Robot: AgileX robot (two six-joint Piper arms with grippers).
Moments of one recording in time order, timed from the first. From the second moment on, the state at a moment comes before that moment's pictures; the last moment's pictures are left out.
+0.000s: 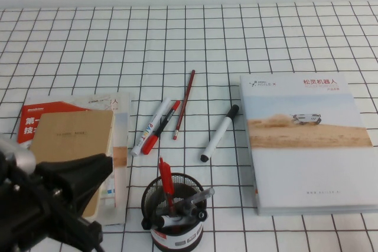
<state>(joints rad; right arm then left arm) 0.12 -0.02 0.03 0.14 0.38 0.03 -0.63 0.71 -0.43 -0.67 0.19 0.58</state>
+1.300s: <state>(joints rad) 0.12 -0.02 0.03 0.14 0.38 0.03 -0.64 0.60 -0.13 0.42 -0.28 -0.62</state>
